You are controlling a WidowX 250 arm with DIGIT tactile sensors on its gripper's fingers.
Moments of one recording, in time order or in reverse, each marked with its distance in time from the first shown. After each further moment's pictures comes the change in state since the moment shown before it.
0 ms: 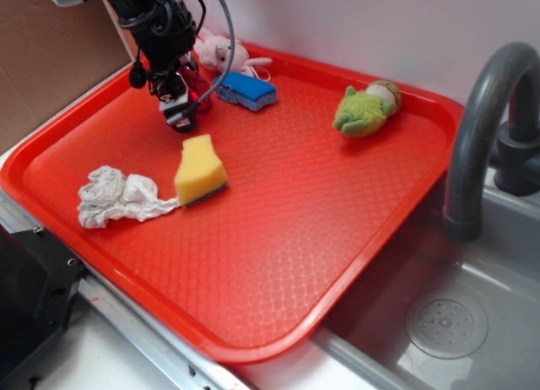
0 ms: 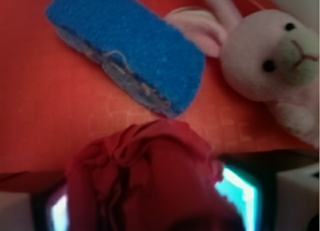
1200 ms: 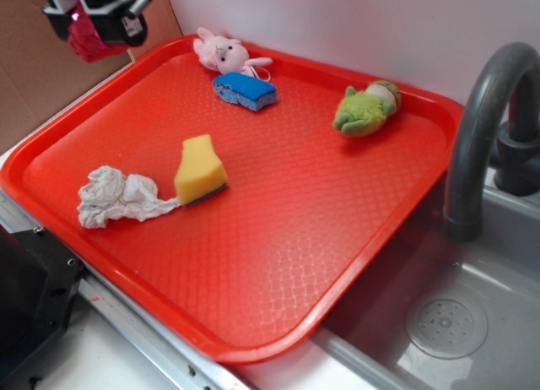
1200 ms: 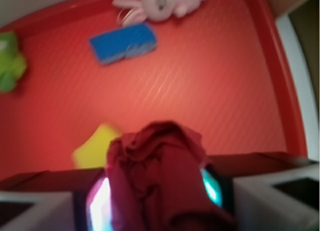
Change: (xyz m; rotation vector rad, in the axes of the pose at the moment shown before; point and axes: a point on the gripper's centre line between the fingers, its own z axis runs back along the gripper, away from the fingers) arm 0.004 -0.085 0.149 -0.079 0.154 0.970
